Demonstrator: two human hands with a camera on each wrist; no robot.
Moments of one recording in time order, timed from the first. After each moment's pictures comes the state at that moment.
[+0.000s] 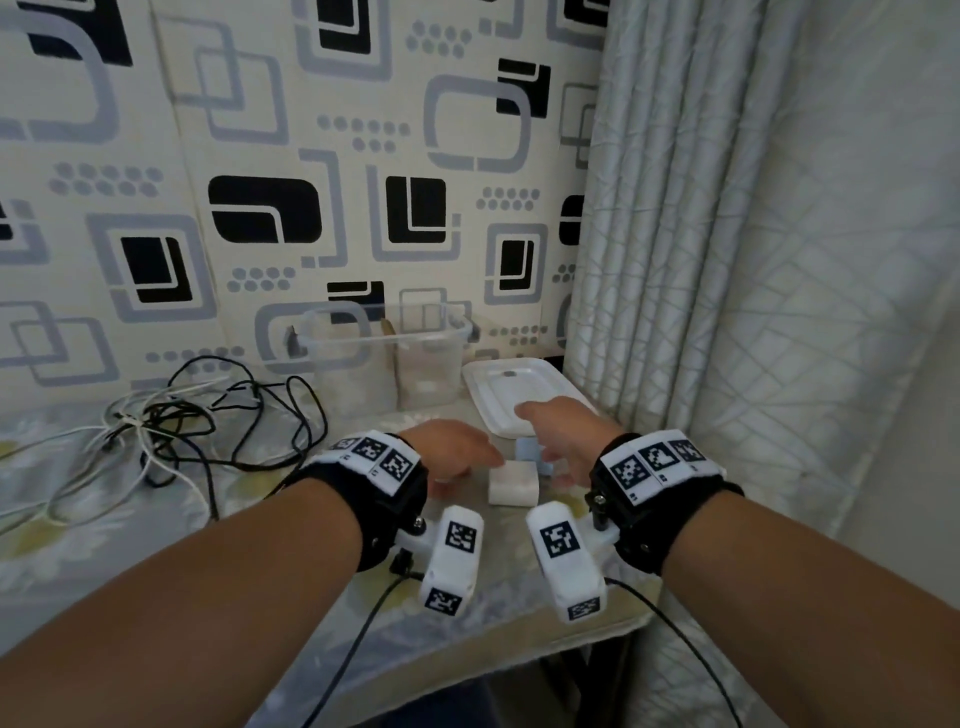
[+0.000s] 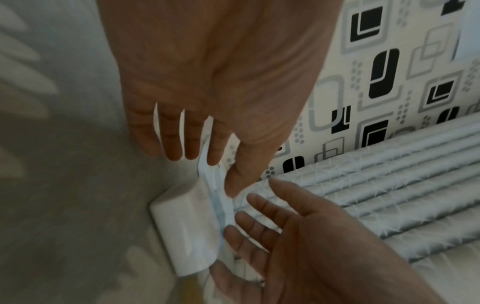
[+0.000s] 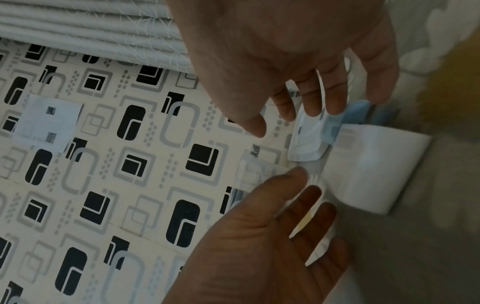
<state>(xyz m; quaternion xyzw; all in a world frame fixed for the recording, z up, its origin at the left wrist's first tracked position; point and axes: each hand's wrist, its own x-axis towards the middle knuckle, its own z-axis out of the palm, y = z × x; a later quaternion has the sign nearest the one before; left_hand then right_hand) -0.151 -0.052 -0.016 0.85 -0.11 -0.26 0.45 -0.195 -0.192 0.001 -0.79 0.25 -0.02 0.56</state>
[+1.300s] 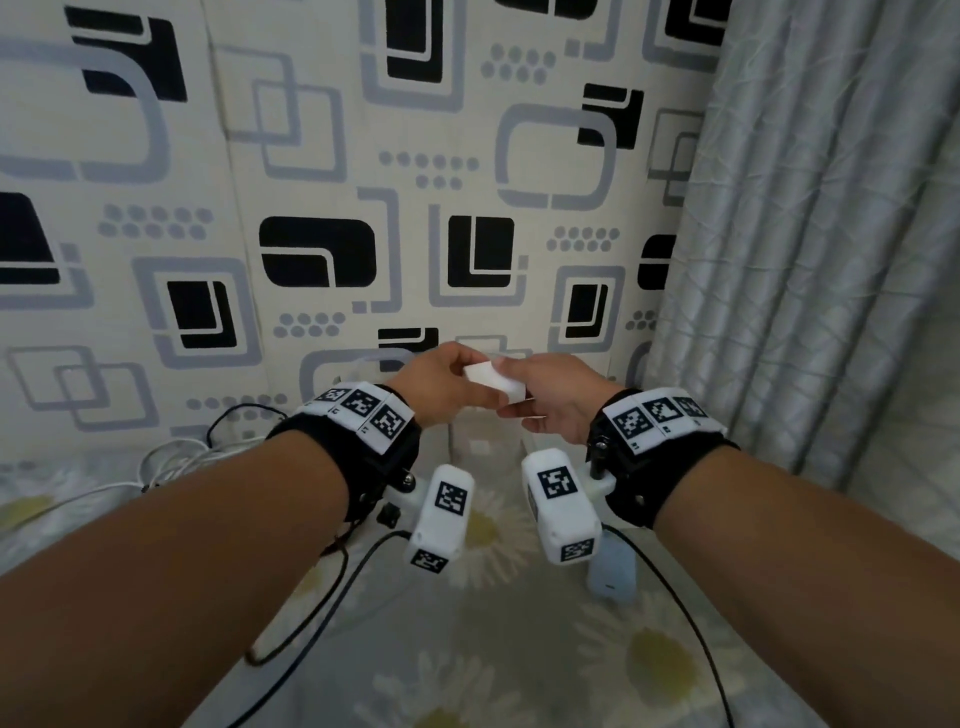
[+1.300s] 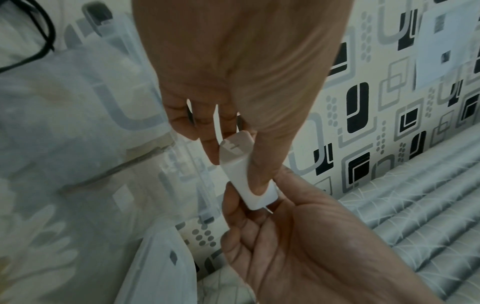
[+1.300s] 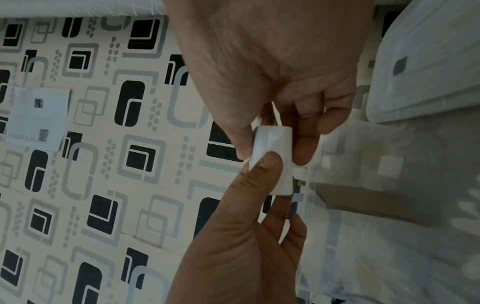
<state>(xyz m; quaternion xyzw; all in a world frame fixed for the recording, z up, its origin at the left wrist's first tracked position) -0.023 -0.010 0.068 0.83 -0.19 -0.05 0.52 -0.064 -0.158 0.082 -0.77 0.10 0.01 0.63</state>
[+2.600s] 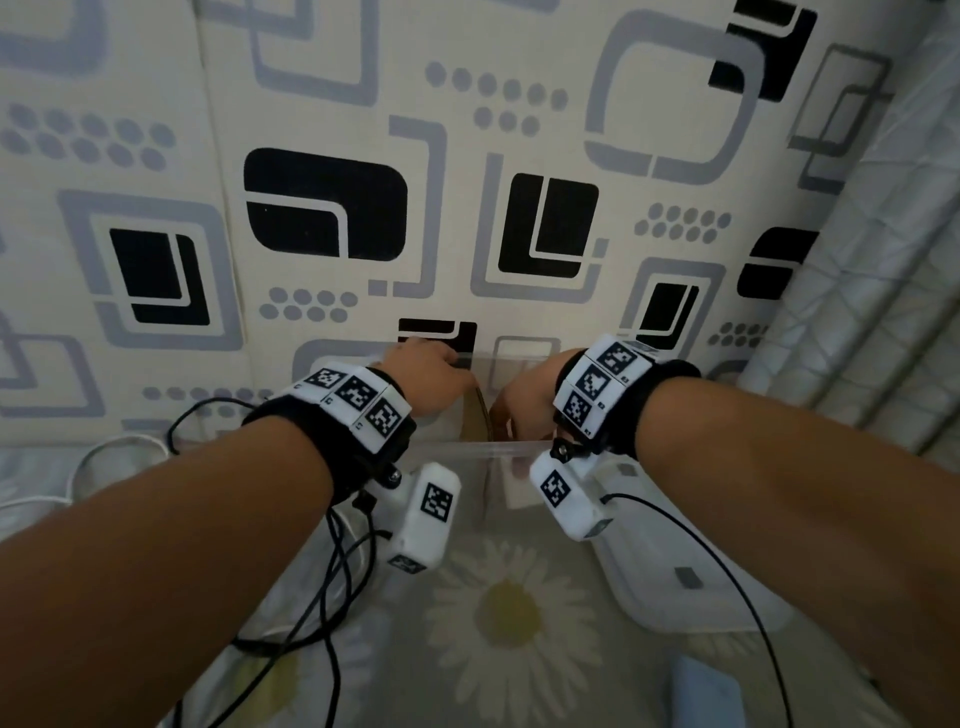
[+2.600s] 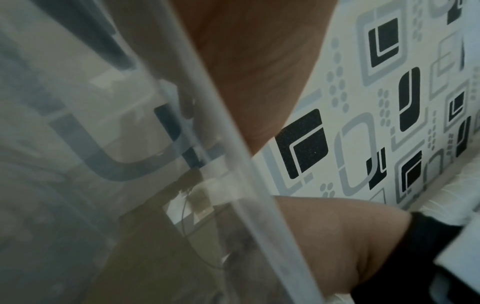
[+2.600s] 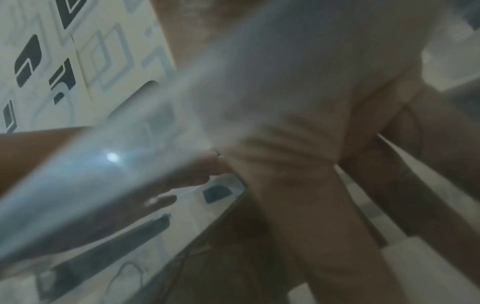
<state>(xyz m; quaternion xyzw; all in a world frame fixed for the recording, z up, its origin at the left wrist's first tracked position) 0.117 0.013 0.040 0.96 -0.11 -0.03 0.24 0.117 -0.140 0.049 -0.92 -0.17 0.19 -0.28</state>
